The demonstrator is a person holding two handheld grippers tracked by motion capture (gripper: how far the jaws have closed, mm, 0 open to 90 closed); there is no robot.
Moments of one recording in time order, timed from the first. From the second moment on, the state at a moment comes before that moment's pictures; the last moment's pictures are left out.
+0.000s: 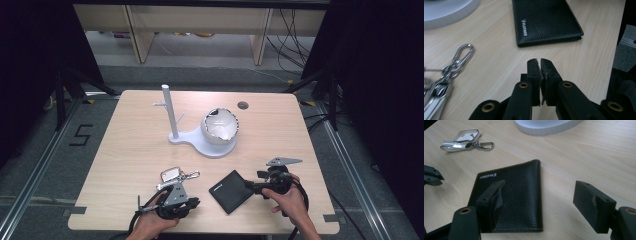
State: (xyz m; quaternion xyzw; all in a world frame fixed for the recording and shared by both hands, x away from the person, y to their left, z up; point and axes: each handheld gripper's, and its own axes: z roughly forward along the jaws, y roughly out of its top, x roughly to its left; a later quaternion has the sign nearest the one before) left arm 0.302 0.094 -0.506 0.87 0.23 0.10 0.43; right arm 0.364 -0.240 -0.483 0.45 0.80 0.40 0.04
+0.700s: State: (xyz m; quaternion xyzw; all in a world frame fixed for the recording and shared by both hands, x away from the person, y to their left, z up) left arm 0.319 0.047 -0.512 0.88 0.21 0.08 0.42; right arm 0.389 -0.224 -0.491 0.44 0.82 0.37 -0.02
